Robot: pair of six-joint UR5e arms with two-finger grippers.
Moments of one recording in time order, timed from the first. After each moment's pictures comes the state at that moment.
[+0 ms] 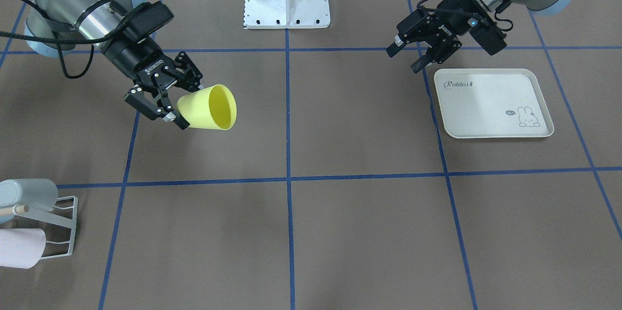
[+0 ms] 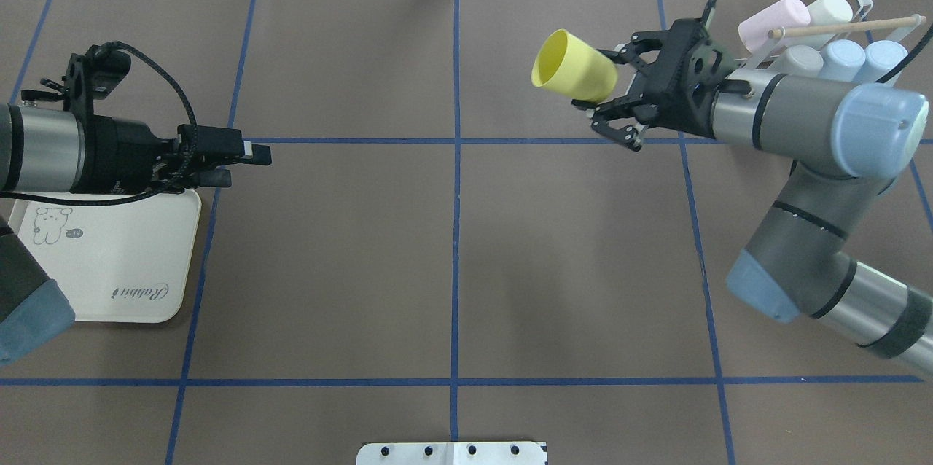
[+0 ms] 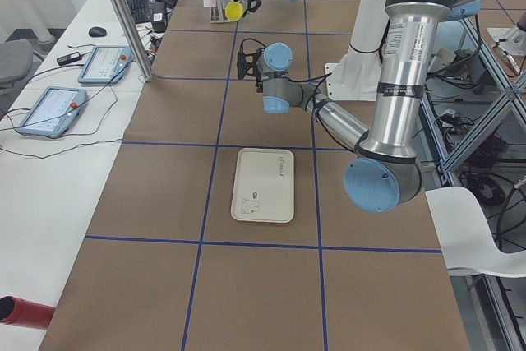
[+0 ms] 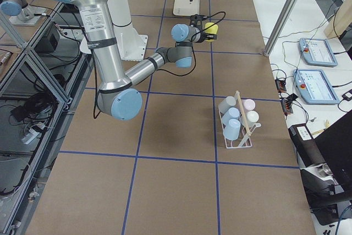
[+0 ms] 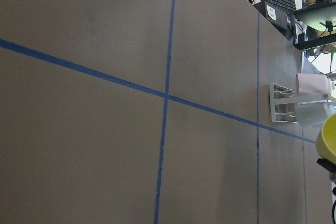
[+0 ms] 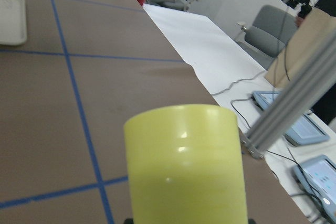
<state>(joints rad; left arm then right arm) -0.78 -1.68 -1.96 -2.55 -2.08 -1.50 0.78 -1.30 1.78 -0.49 1.71 0.04</state>
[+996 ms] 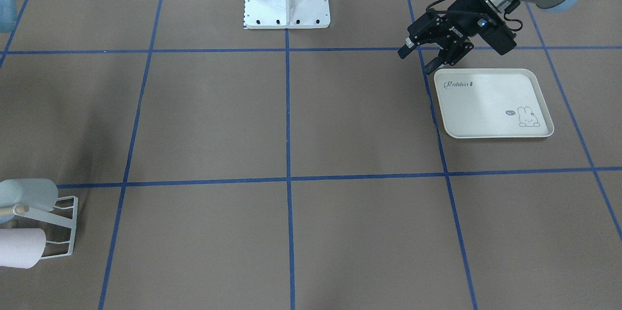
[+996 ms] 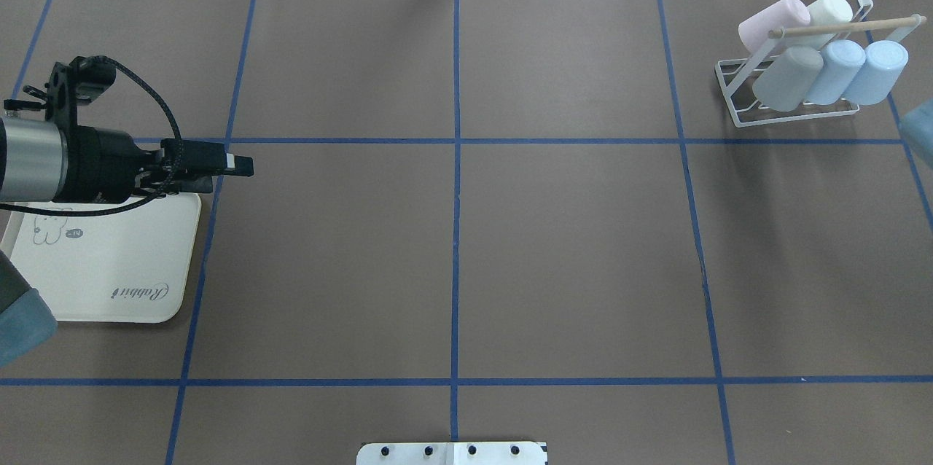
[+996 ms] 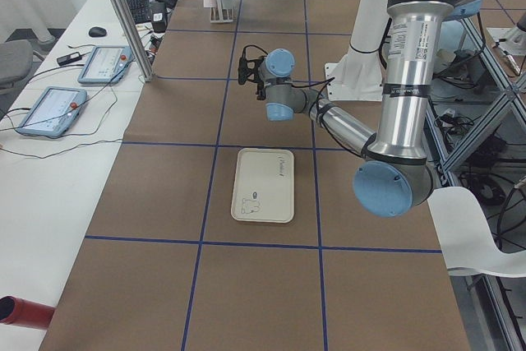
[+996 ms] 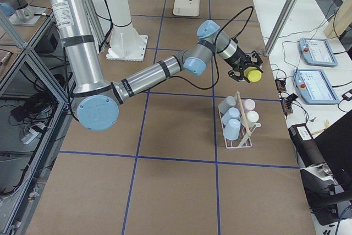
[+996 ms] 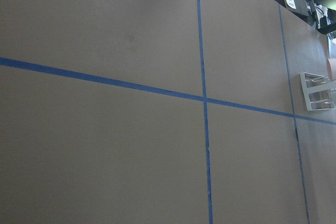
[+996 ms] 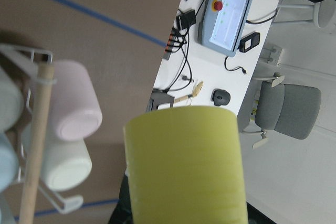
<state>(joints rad) -0.78 -1.65 -1.97 -2.56 -2.07 -1.45 1.23 -1.34 1.78 -1.05 1.60 -1.19</state>
